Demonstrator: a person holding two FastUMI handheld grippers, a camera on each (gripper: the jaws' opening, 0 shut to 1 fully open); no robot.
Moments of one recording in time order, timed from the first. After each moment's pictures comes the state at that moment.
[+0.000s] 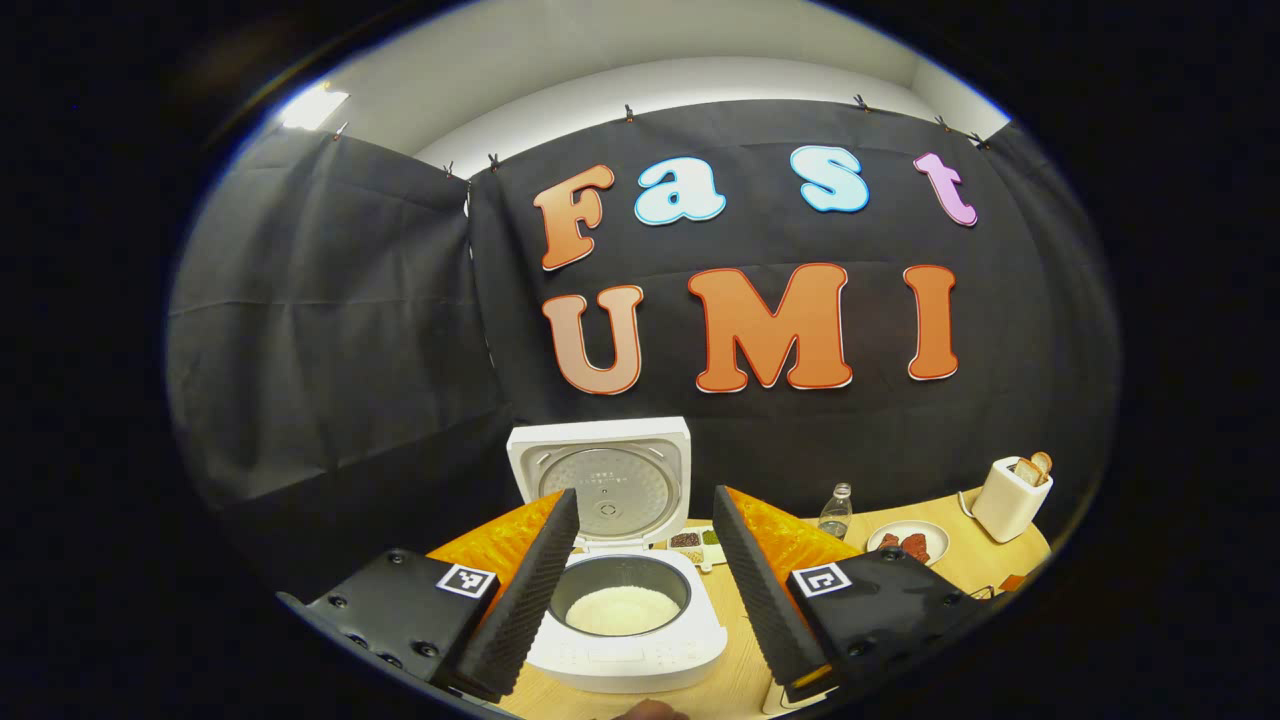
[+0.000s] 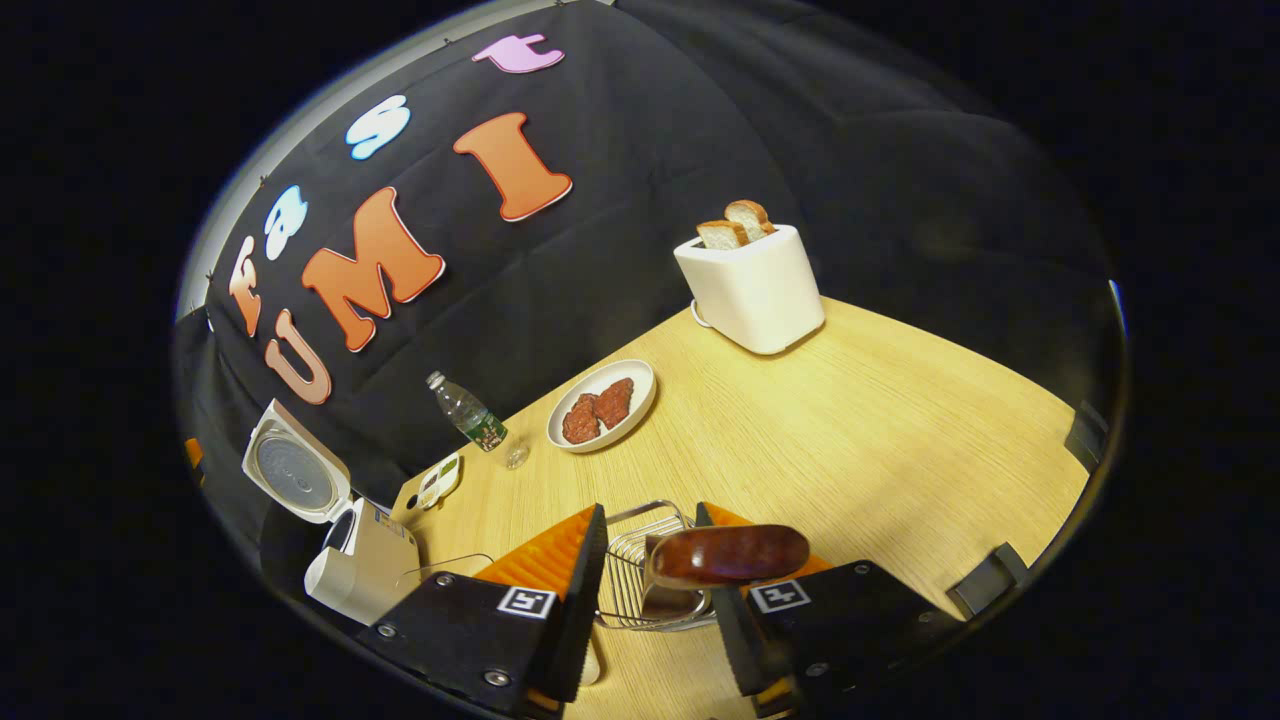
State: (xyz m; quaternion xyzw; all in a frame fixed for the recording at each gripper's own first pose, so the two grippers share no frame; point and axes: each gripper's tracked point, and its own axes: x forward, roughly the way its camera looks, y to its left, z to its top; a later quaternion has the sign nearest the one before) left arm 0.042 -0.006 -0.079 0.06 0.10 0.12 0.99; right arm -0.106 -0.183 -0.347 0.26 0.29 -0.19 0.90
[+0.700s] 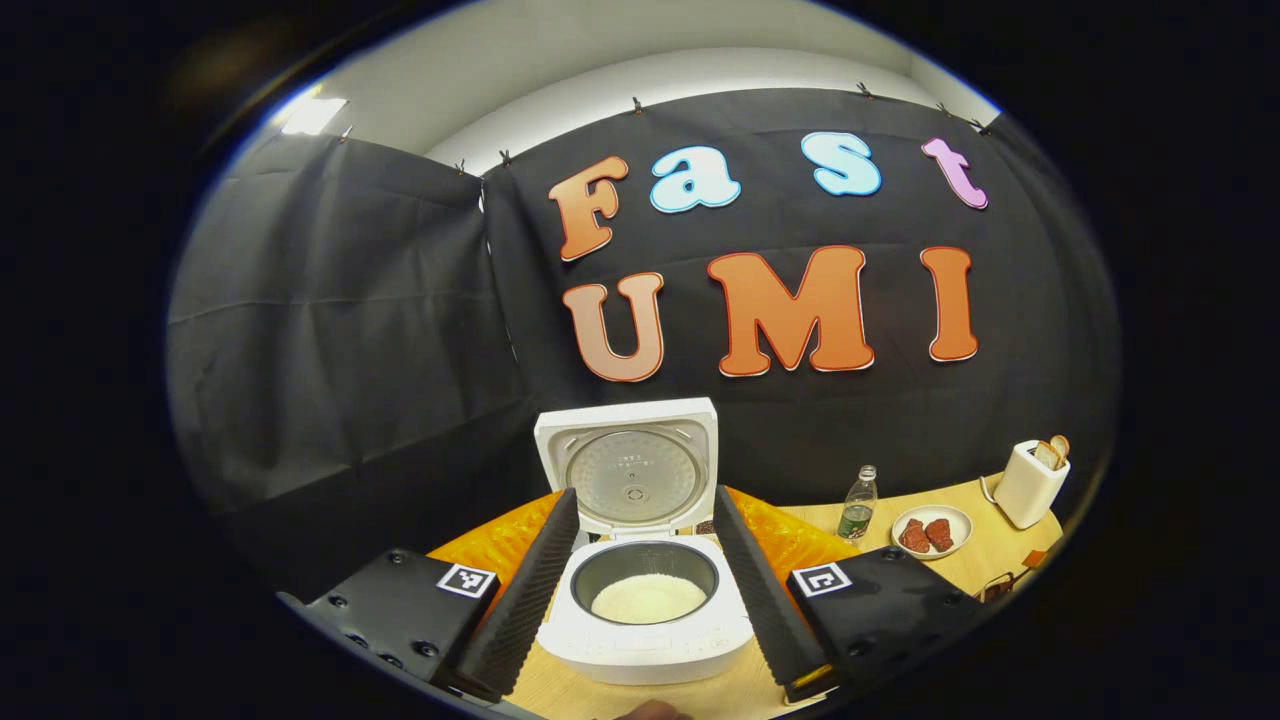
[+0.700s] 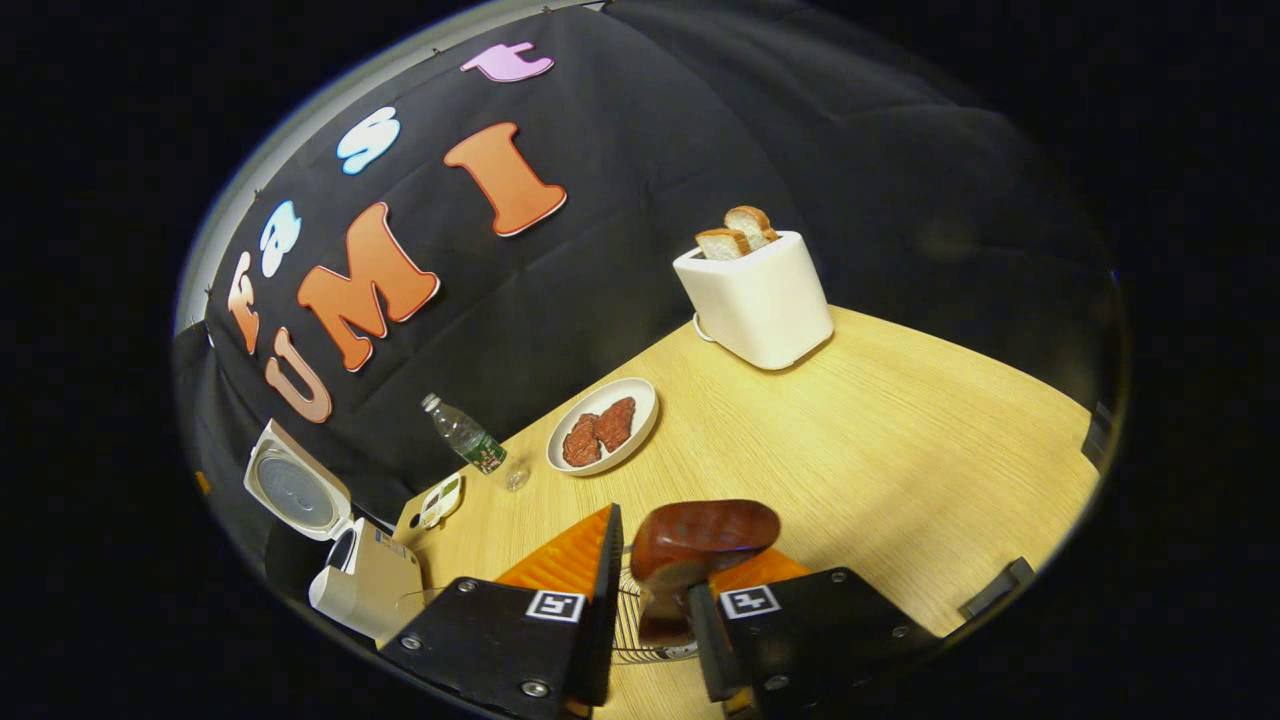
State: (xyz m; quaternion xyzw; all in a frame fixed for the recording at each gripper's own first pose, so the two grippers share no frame) left arm 0.029 0.006 -0.091 0.07 0.11 0.15 0.98; right arm -0.086 -0.198 -0.354 0.28 0.26 -0.19 0.91
